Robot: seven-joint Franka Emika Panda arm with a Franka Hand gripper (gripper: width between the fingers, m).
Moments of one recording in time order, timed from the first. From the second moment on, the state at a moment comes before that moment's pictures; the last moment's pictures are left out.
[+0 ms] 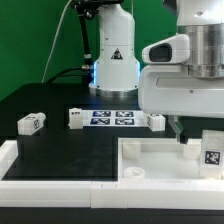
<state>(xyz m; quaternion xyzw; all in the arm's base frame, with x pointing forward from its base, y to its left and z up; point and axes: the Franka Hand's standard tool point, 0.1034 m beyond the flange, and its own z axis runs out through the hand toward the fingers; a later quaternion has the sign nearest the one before) 0.642 0.115 0.078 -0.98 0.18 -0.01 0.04</state>
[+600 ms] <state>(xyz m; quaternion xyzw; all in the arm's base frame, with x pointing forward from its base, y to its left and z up) 0.642 0.115 0.077 -0.98 0.17 -0.01 0.04</state>
